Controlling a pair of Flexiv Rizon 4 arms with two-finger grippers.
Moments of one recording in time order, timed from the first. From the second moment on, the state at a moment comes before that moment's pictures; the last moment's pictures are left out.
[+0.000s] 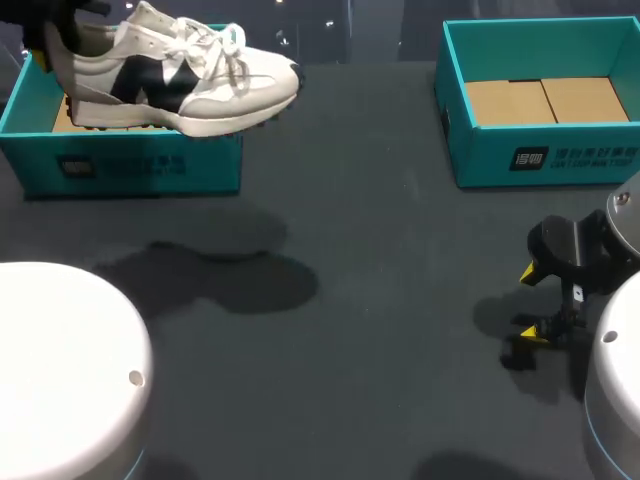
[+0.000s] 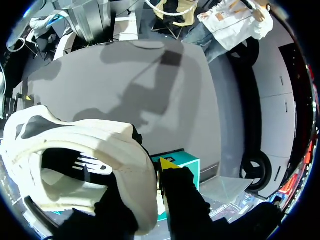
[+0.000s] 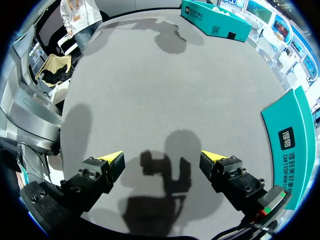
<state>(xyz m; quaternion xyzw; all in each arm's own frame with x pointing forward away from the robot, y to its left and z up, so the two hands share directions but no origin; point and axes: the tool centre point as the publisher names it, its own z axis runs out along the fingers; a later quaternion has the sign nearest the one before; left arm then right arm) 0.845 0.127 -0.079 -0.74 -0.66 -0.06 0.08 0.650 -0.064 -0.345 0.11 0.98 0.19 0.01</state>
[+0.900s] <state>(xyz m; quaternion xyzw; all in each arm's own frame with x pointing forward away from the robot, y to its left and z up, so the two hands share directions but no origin) 0.752 -0.003 -0.145 -0.73 -0.67 -0.07 0.11 0.650 -0.064 -0.345 0.11 0.98 0.19 0.01</state>
